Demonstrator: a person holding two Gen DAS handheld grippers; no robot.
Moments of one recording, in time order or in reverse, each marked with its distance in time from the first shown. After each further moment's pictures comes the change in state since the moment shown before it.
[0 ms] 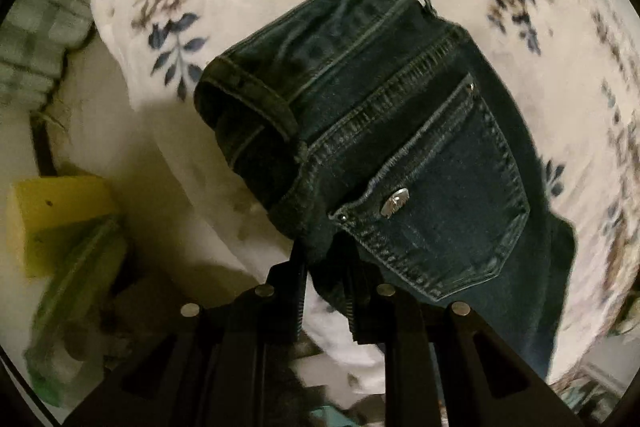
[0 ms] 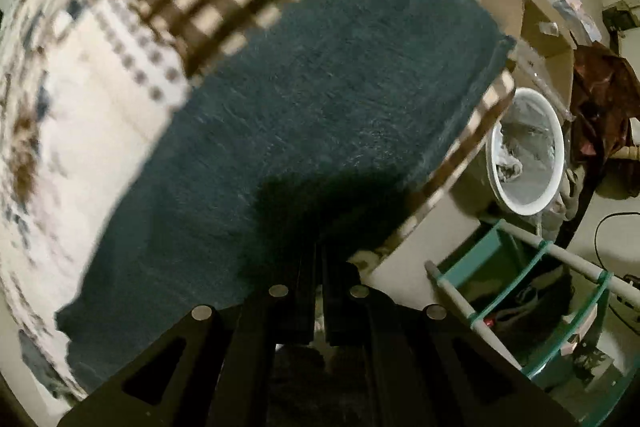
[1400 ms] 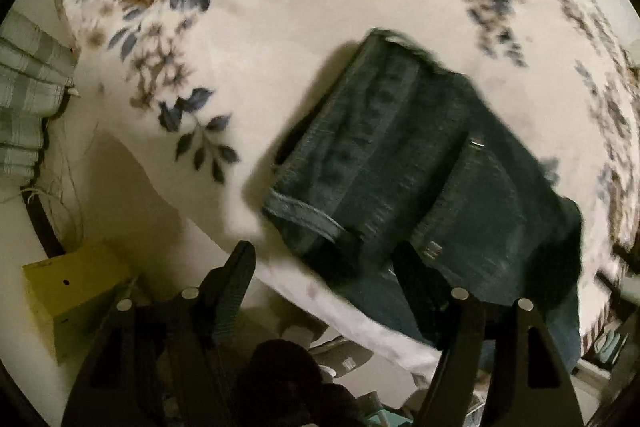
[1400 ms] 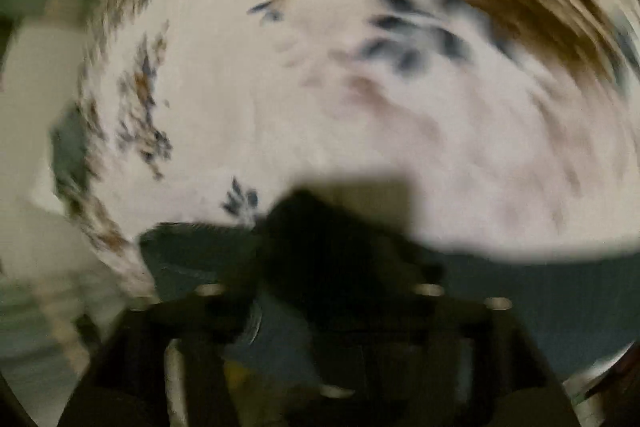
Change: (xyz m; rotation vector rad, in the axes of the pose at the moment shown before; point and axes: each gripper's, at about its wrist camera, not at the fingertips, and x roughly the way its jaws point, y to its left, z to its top) left arm -0.022 0.014 0.023 0.258 -0.045 -0.017; right arm -0.019 0.365 -0.150 -0.720 0.133 0.347
